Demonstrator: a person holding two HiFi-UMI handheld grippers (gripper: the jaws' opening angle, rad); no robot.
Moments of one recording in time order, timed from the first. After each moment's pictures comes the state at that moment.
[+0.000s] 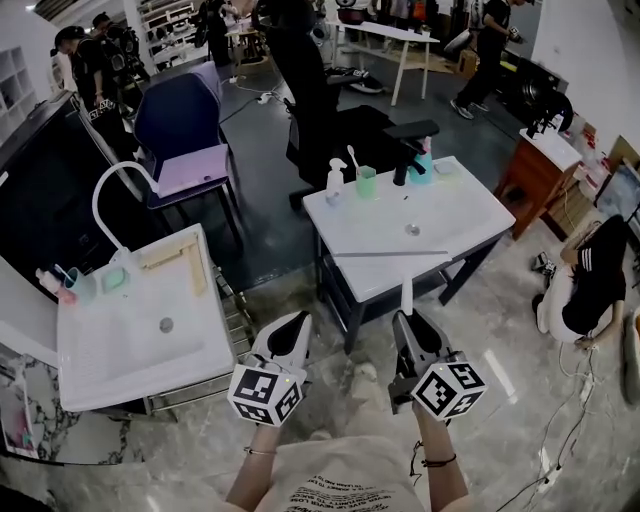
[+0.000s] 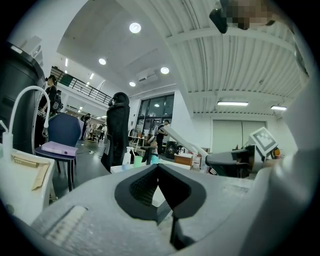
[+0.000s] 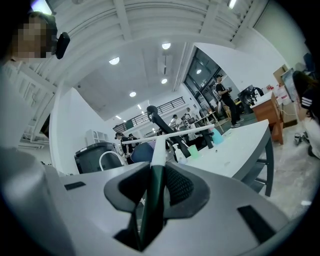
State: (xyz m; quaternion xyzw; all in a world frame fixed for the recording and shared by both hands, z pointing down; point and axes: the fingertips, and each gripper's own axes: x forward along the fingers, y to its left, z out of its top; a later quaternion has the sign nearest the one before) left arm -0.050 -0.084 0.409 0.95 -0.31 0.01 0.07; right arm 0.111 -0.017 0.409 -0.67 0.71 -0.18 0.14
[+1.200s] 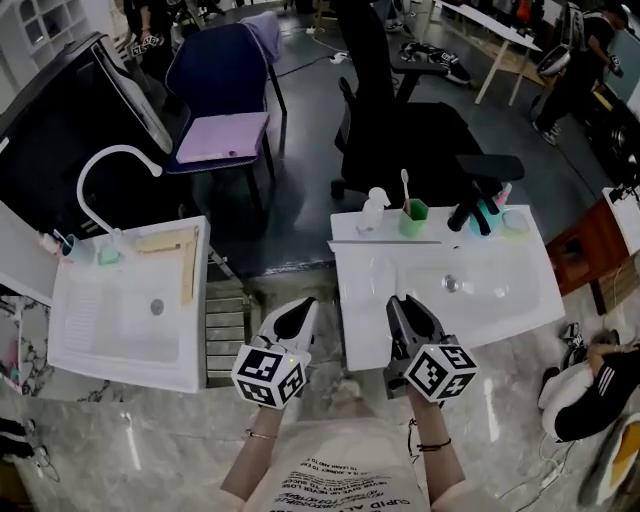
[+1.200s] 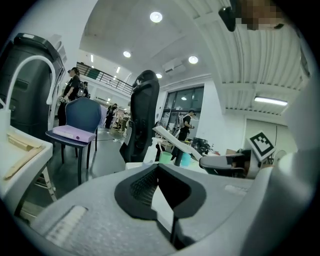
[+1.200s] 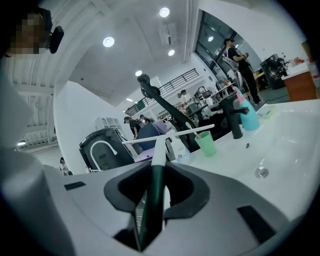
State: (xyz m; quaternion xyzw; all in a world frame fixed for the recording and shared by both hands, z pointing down) left arm 0.033 -0.271 0.454 0.89 -0.43 0.04 0.16; right arm 0.188 -0.263 0.459 -0.56 0.79 -0.27 0.06
